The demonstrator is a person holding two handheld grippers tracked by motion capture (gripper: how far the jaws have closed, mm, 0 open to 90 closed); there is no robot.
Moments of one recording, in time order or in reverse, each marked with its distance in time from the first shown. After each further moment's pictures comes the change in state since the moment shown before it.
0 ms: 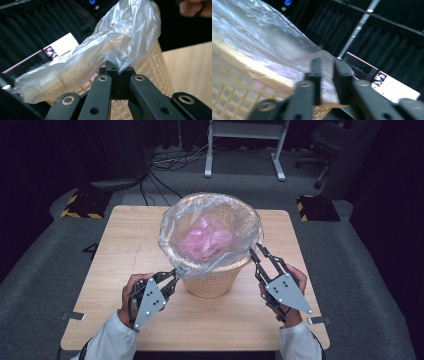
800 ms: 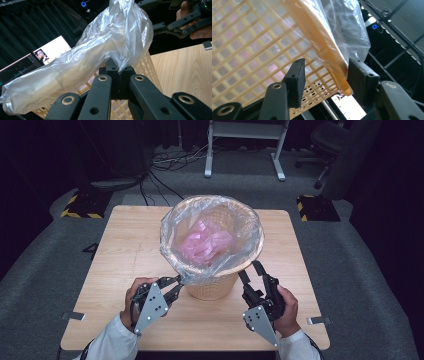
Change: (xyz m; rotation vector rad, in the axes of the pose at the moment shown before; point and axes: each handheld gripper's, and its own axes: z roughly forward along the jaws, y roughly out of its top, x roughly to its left) left arm -0.008 0.003 0.001 -0.009 -0.041 0.006; right arm 0.055 -0.028 -0.018 -0.014 -0.129 -0.434
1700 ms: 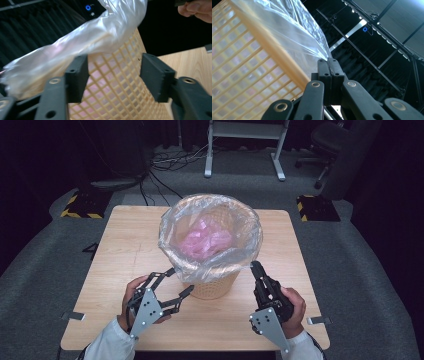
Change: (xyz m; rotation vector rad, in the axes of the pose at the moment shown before) left arm -0.005 -0.011 -0.013 -0.046 0.034 -0.032; right arm -0.028 0.021 -0.006 -0.033 -0.048 0.046
